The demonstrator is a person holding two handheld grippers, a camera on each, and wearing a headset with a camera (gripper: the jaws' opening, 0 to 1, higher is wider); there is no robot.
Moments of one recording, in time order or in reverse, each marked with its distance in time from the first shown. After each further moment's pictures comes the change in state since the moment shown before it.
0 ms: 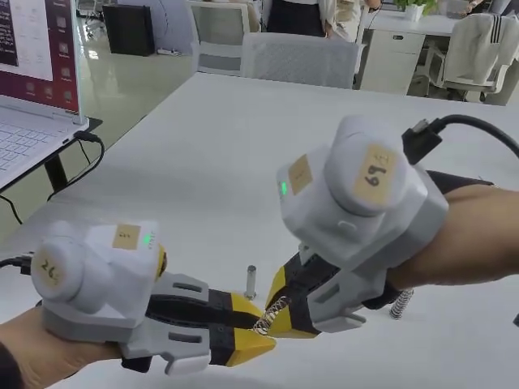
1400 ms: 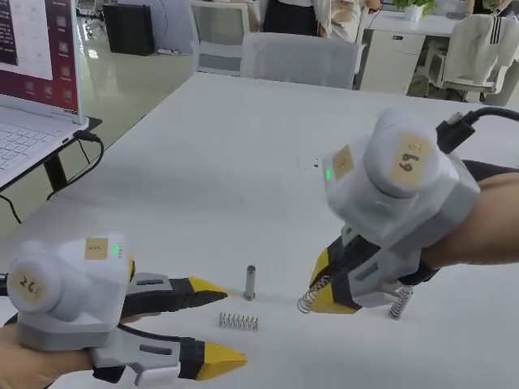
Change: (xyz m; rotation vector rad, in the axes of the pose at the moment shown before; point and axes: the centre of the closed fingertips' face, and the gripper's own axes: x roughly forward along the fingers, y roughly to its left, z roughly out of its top) left arm -0.025 0.036 -0.037 -0.088 0.020 0.176; right arm -0.018 -0.033 -0.051 0.092 0.084 -0.074
